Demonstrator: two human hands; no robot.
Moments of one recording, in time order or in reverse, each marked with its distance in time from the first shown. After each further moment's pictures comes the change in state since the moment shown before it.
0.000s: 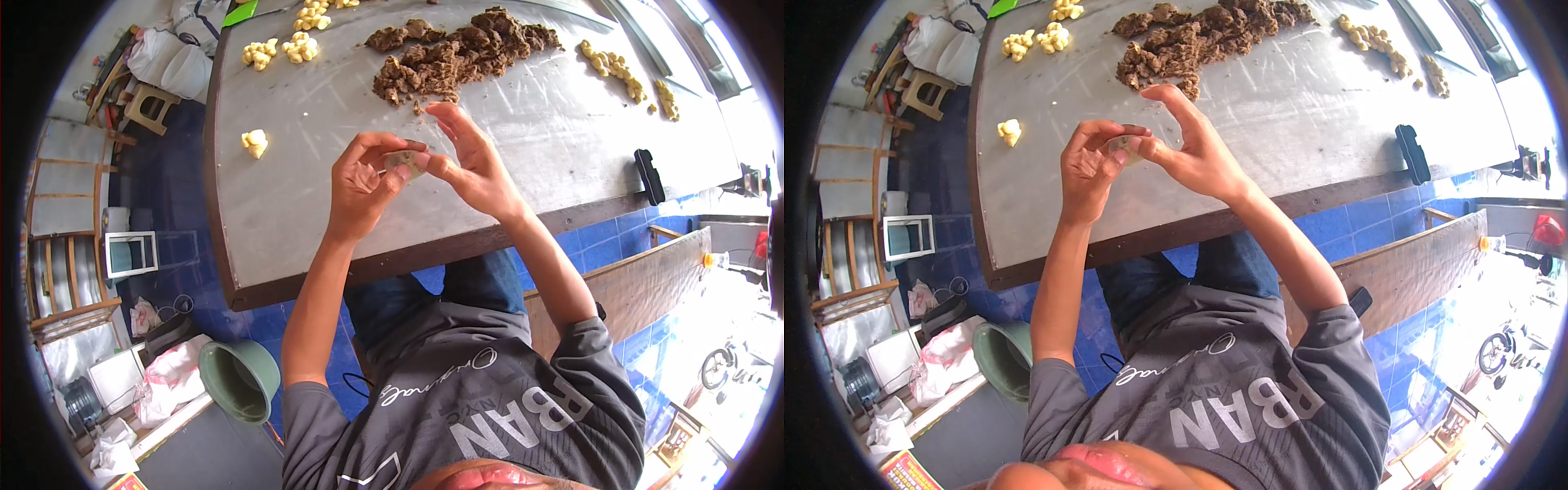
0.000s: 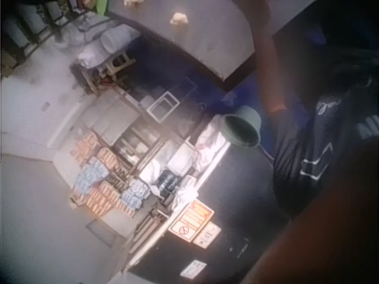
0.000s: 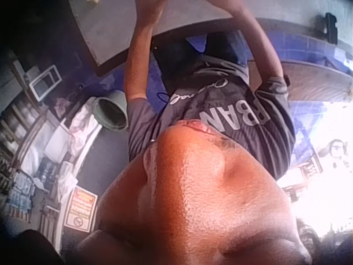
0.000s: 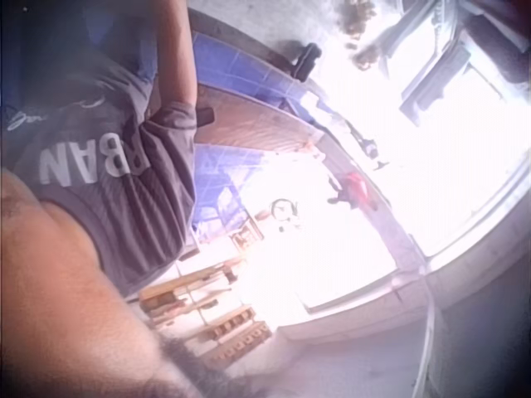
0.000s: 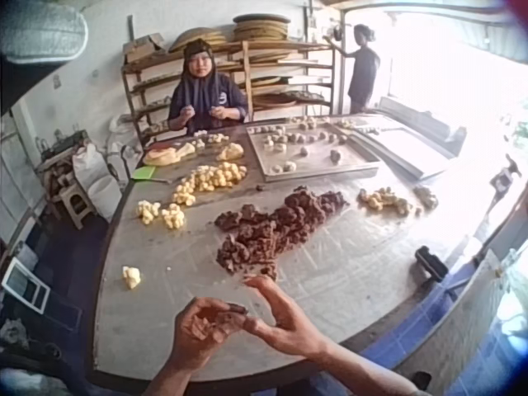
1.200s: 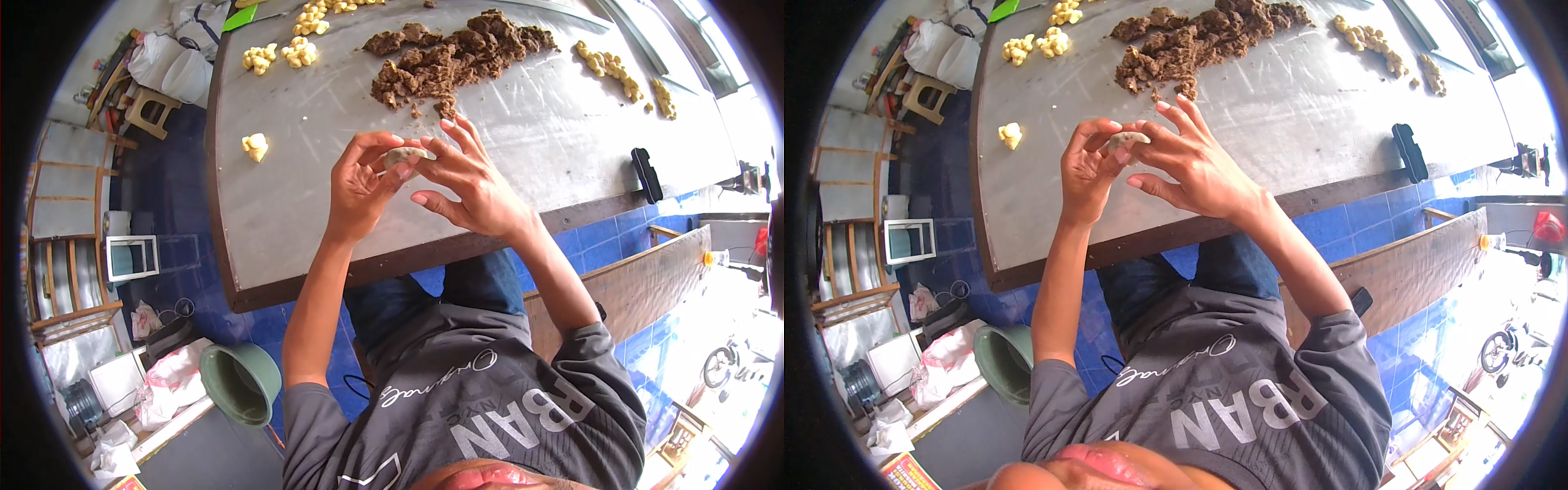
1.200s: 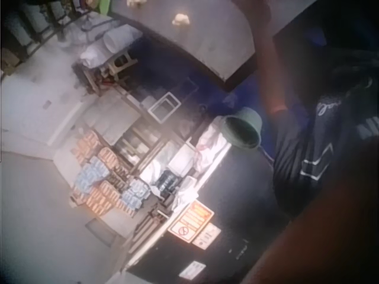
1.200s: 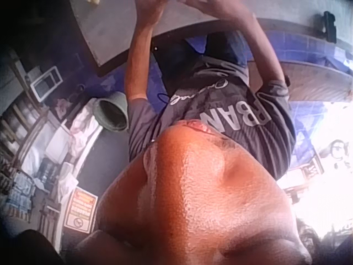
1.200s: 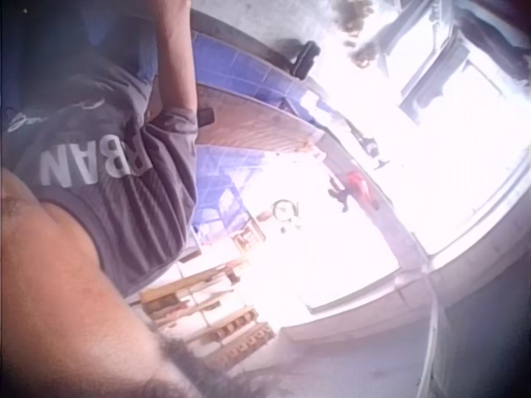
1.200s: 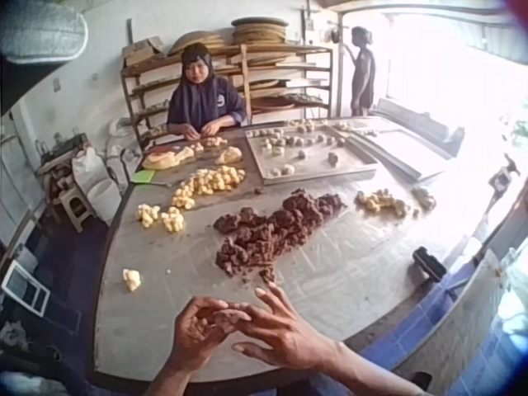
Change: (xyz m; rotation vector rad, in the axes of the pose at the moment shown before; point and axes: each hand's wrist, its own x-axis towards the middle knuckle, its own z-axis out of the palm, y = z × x) left_hand -0.001 0.001 0.001 0.019 0.030 -0.002; right_hand -0.014 -0.021 -0.006 -0.728 -0.178 -0.422
